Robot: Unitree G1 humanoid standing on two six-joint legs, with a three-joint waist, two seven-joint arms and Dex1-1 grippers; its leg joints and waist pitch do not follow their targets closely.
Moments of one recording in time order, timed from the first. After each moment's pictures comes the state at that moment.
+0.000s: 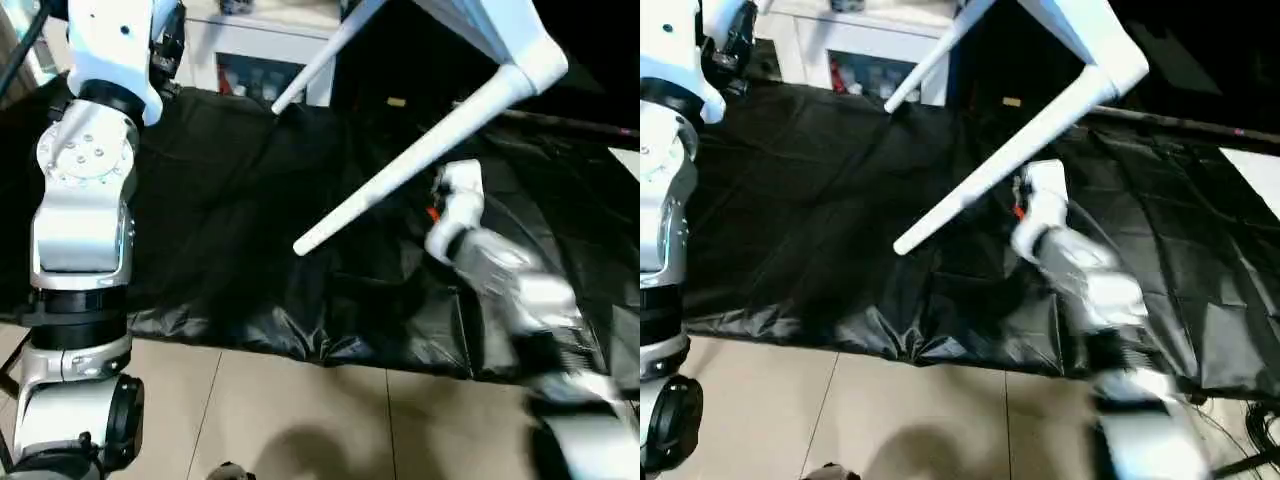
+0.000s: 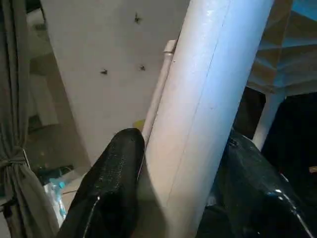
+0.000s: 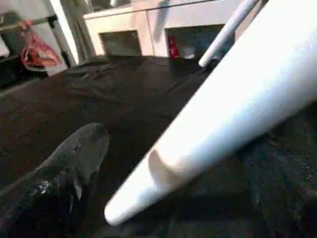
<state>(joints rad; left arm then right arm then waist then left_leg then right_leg) -0.77 0.37 0.15 -0.03 0.11 0.32 -0.17 -0.72 -0.18 -0.07 0.62 0.41 0.25 0.50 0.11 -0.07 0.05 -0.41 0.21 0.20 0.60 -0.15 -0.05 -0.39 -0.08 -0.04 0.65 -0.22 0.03</state>
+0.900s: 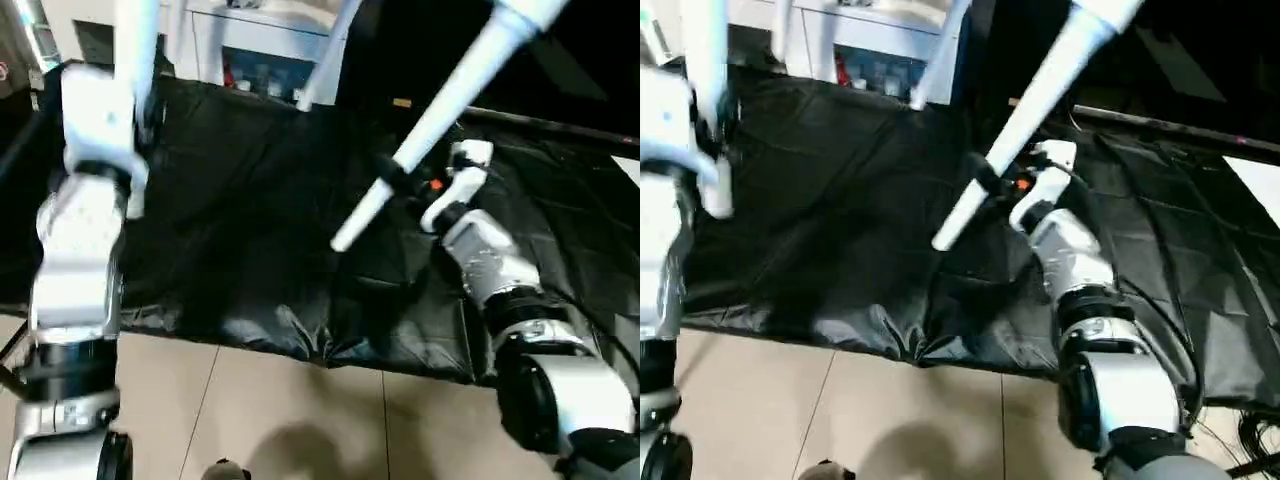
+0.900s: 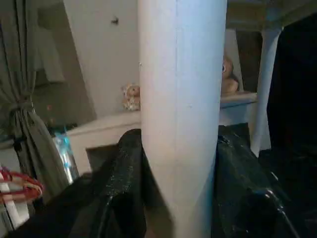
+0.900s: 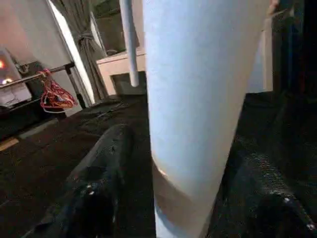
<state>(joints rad) -0.53 0.35 0.21 0.05 0.06 0.13 -0.17 -0.89 -0.15 -0.22 1.03 0.43 -0.02 0.69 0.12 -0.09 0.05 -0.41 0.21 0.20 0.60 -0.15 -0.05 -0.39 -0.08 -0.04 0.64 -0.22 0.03</state>
